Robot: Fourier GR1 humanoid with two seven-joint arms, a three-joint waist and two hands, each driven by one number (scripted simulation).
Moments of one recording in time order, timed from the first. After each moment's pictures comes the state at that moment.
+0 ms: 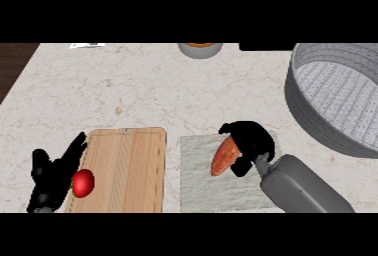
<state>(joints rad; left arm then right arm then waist) 0.09 0.41 -0.17 -1.45 0.27 0.15 0.19 -0.49 -0.32 0.66 -1.35 0.50 0.27 0.64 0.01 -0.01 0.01</state>
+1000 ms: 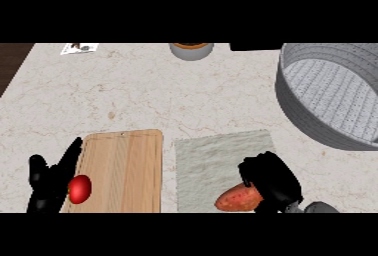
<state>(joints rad) 0.13 0.37 -0.13 -1.46 0.24 0.16 0.20 -0.24 -0.53 0.79 -1.65 0.78 0.13 0.43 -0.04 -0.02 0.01</state>
